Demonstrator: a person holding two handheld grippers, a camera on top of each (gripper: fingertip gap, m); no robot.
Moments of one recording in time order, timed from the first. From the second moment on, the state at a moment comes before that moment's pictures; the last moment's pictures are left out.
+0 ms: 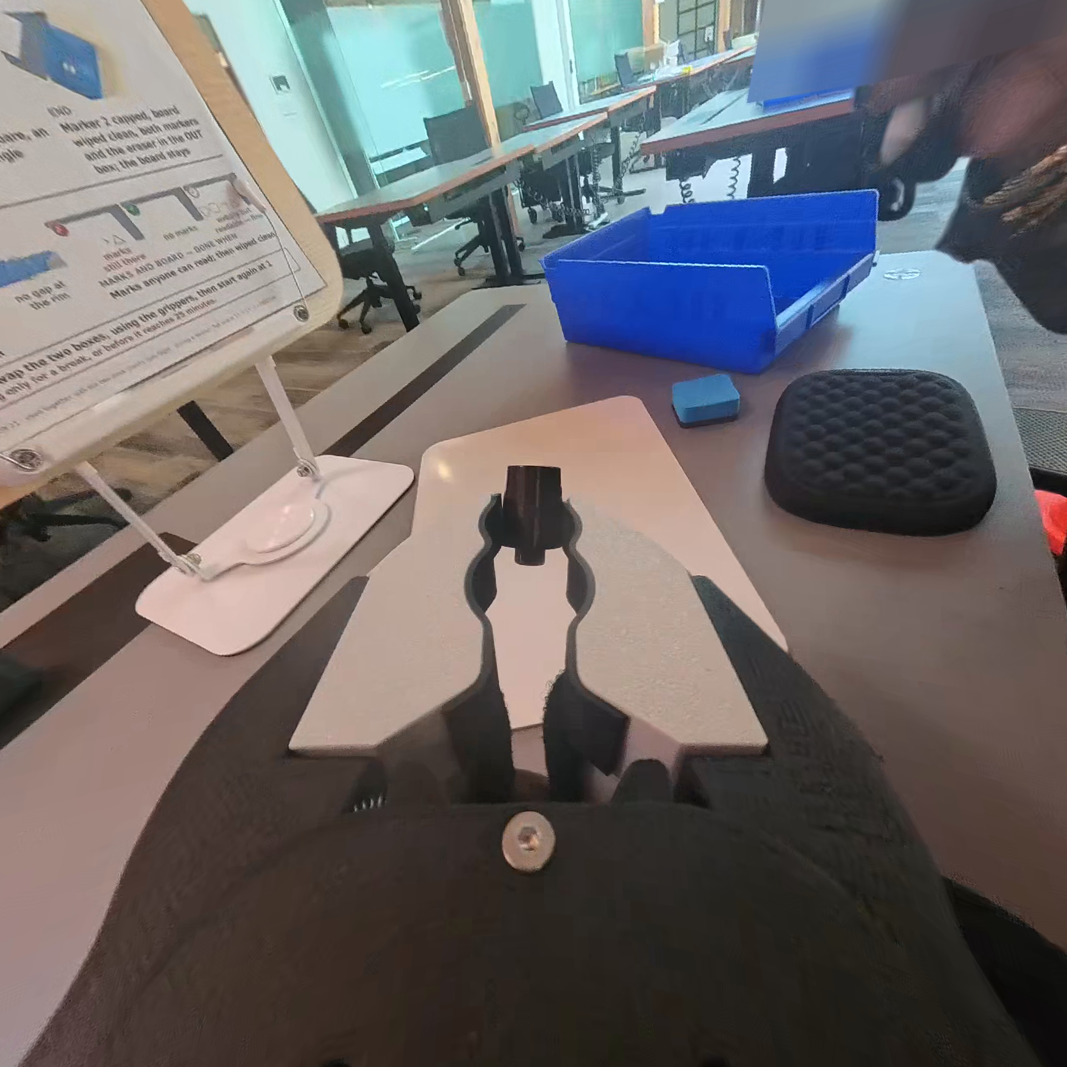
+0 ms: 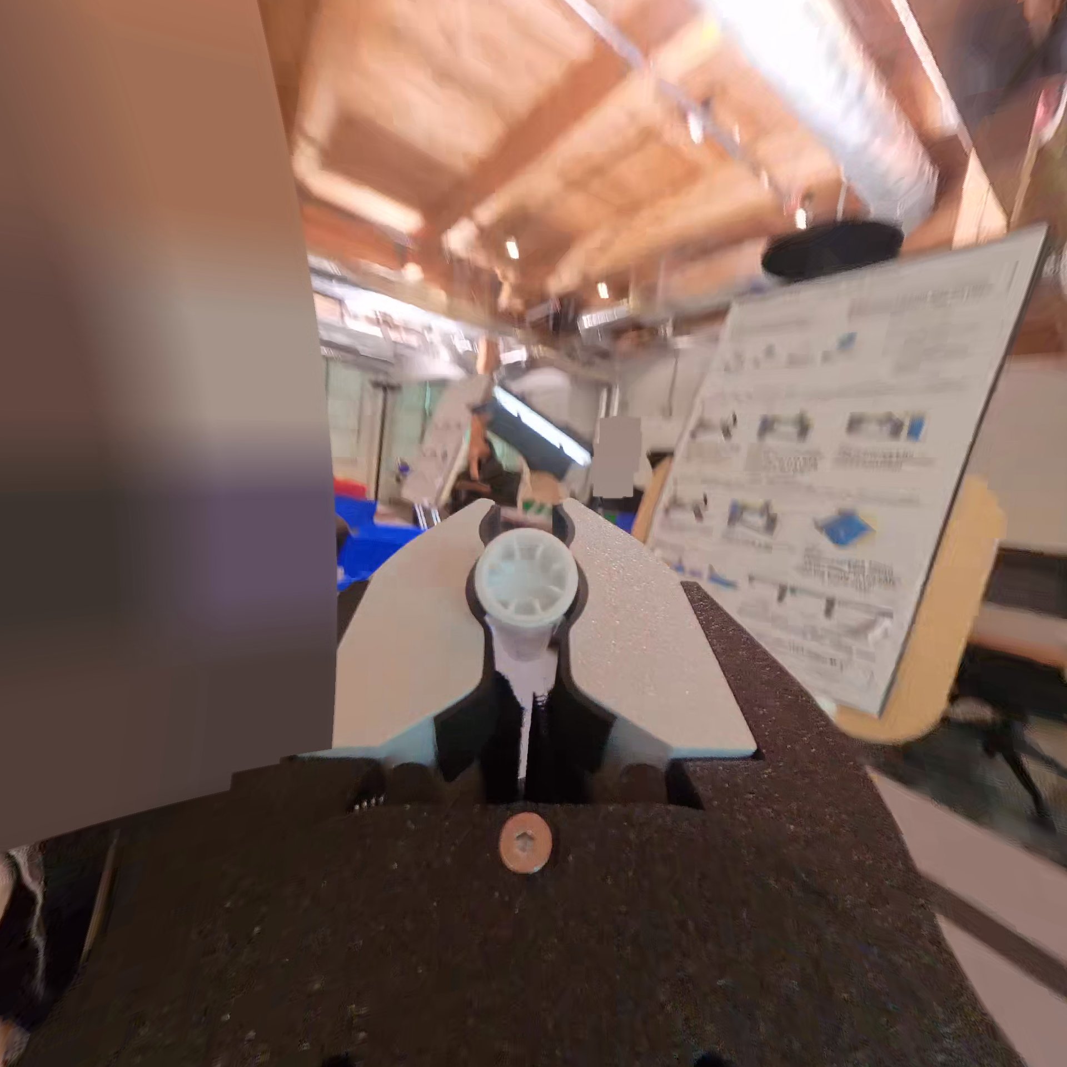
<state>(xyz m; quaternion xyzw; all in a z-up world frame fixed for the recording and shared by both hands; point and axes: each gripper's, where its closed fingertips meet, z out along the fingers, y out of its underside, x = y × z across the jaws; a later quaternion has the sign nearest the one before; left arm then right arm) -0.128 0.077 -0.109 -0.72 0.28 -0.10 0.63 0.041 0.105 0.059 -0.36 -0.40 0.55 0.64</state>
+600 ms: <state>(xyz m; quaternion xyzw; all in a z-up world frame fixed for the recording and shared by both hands) -0.165 0.096 -0.237 -0.88 0.21 -0.10 0.41 -0.132 0.132 -0.145 -0.52 -0.56 0.49 0.41</state>
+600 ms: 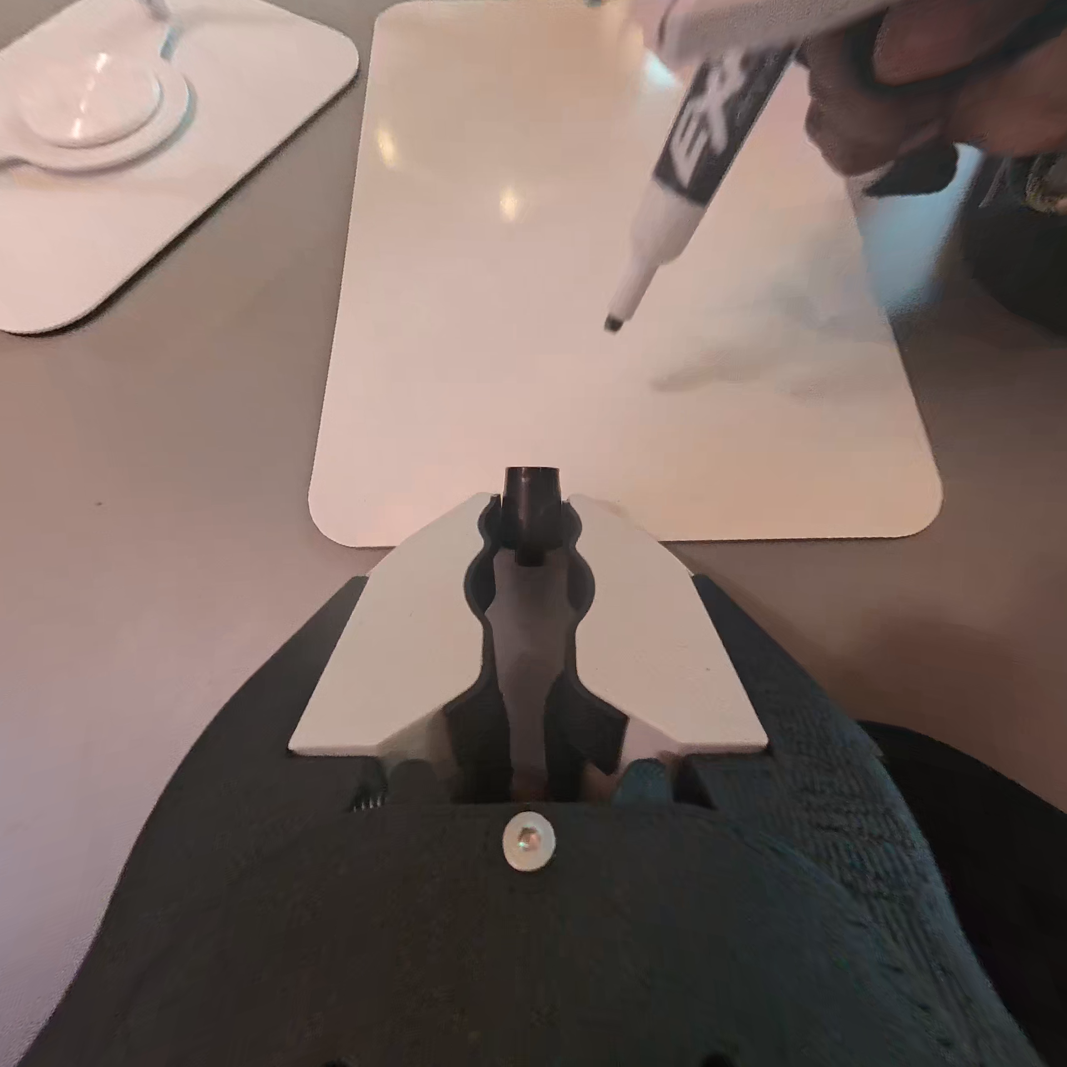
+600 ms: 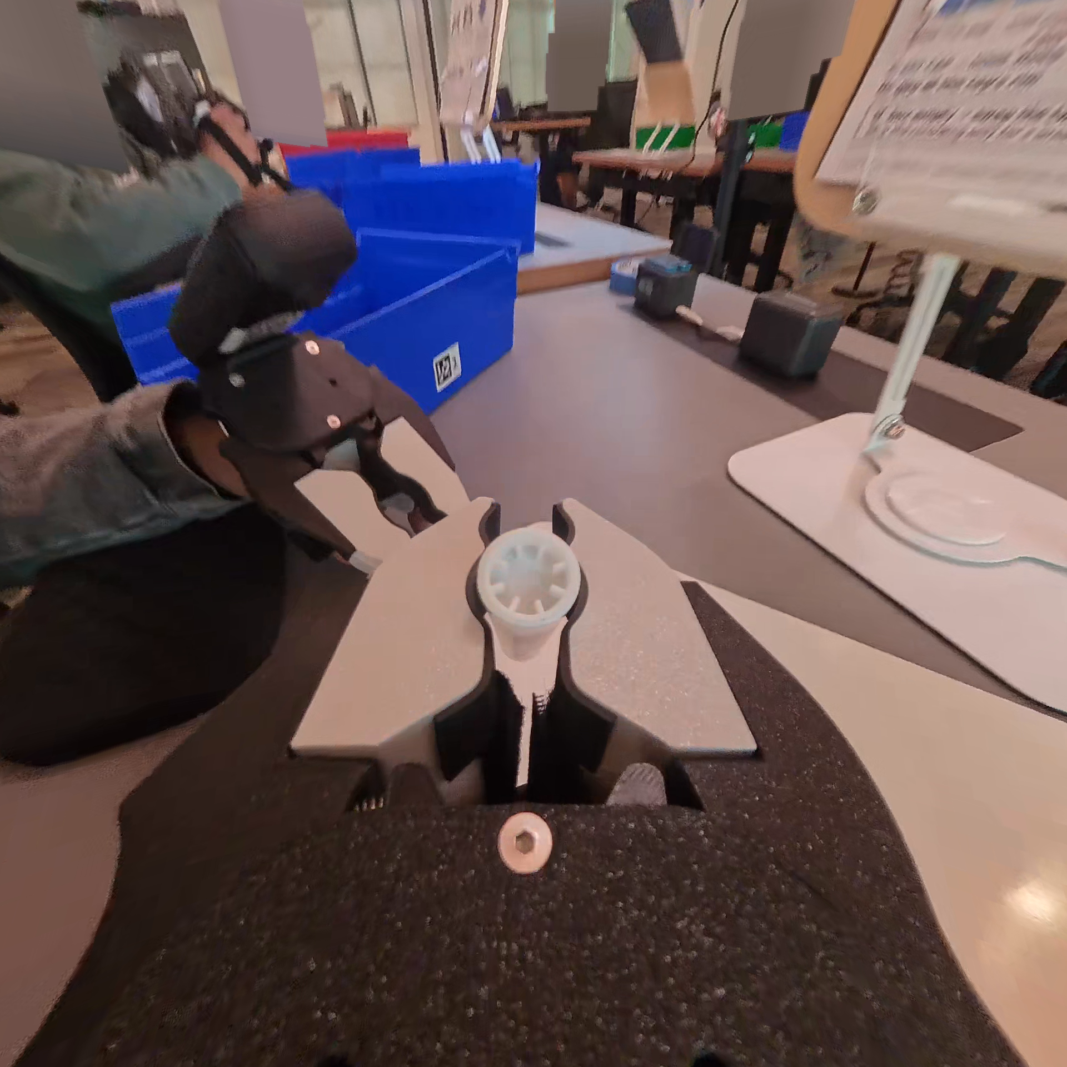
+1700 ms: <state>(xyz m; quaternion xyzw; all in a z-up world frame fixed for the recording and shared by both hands) -0.163 0.092 -0.249 -0.89 0.23 -0.10 0.39 -0.171 0.121 -0.179 -0.52 -0.63 0.43 0.38</state>
